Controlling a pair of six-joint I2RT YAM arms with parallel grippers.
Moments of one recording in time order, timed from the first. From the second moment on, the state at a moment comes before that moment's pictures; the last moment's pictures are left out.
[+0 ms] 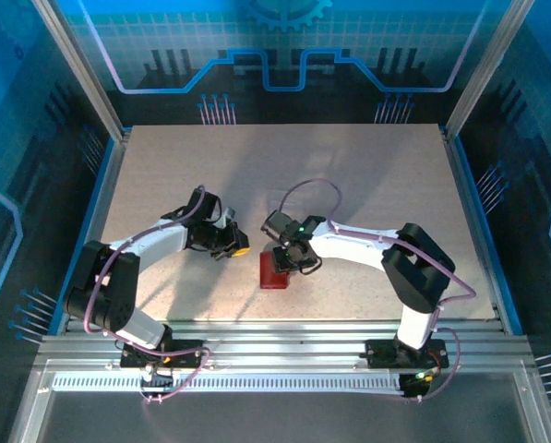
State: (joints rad) left arm -0.28 1.52 0.80 -0.39 0.65 -0.73; right arm 0.88 1.78 1.17 -0.71 0.08 0.64
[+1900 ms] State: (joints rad) left arm -0.46 1.63 0.91 -0.46 0.61 -0.75; right arm 0.79 1.36 0.80 -0.22 -0.23 0.82
